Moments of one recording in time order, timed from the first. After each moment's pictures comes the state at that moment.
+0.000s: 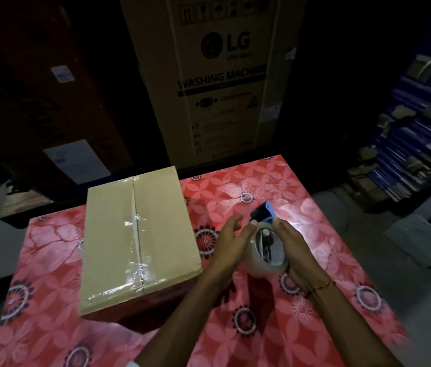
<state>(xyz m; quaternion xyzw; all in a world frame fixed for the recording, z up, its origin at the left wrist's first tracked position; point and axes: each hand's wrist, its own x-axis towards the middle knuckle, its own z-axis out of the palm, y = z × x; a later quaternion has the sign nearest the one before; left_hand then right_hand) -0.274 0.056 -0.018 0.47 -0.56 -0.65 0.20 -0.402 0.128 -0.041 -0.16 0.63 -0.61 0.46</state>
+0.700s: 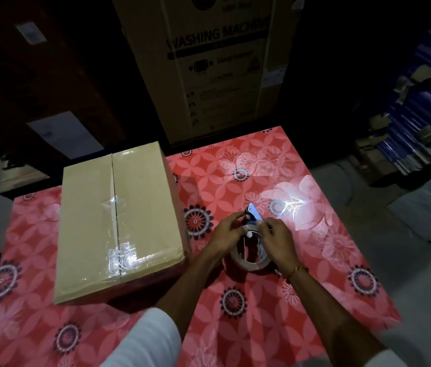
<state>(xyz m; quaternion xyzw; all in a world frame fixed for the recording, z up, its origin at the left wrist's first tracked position) -0.303 0.038 -0.110 0.46 -0.62 -0.63 0.10 -0.423 0.124 -0.142 -0.34 0.82 -0.37 0.28</state>
